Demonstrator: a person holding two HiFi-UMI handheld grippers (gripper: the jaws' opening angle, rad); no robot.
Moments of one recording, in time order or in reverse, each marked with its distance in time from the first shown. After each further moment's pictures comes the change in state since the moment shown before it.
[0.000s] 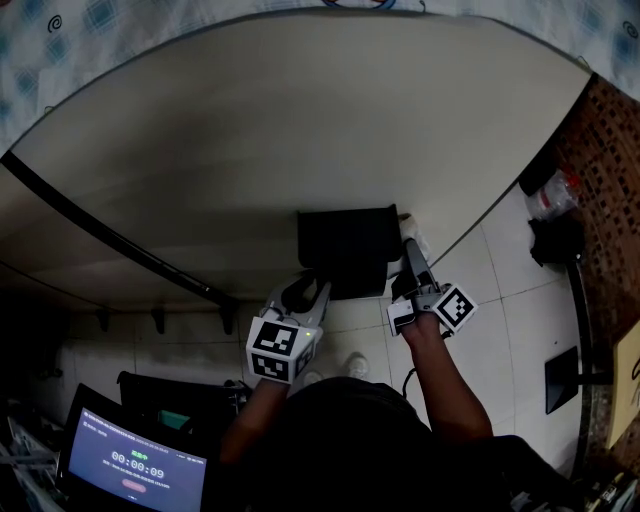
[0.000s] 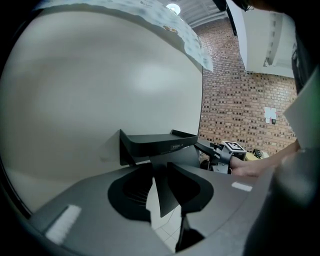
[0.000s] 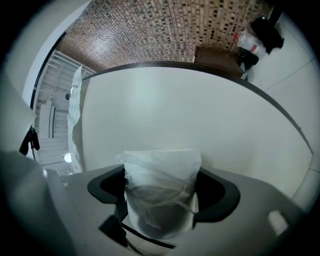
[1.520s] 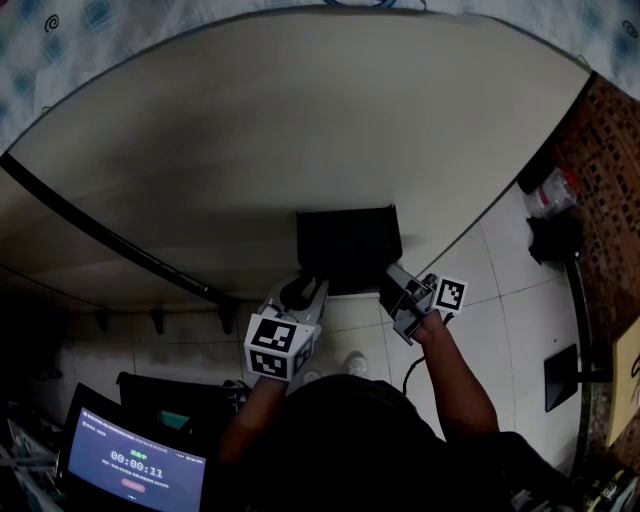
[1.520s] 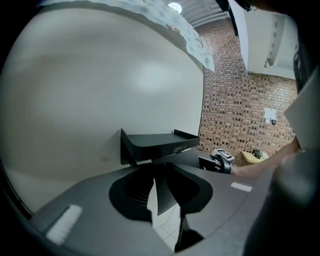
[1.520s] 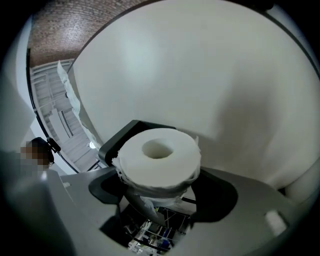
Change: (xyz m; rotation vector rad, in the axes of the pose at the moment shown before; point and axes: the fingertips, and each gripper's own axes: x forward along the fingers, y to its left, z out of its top) left arm 0.001 0.003 0.001 0.000 0.004 0.001; right arm -0.001 -0.002 -0.075 0.125 0.498 0.229
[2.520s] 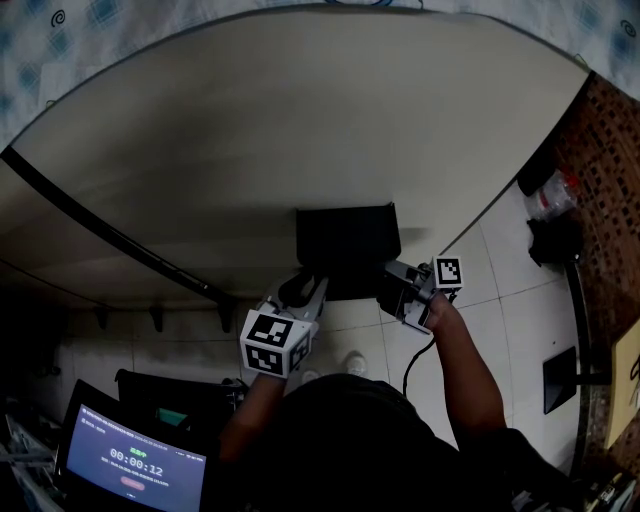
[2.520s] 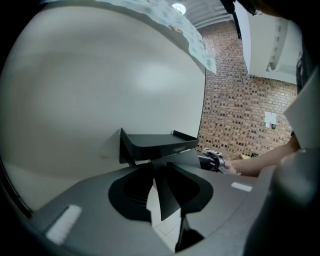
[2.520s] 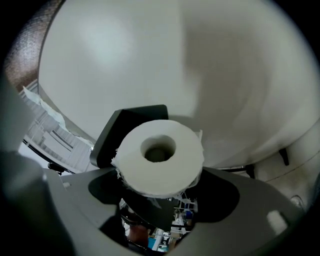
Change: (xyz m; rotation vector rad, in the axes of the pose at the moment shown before) left arm -0.001 -0.002 0.004 -0.061 0.009 -0.027; right arm 0.016 0.000 -0.023 0.274 0.272 0.019
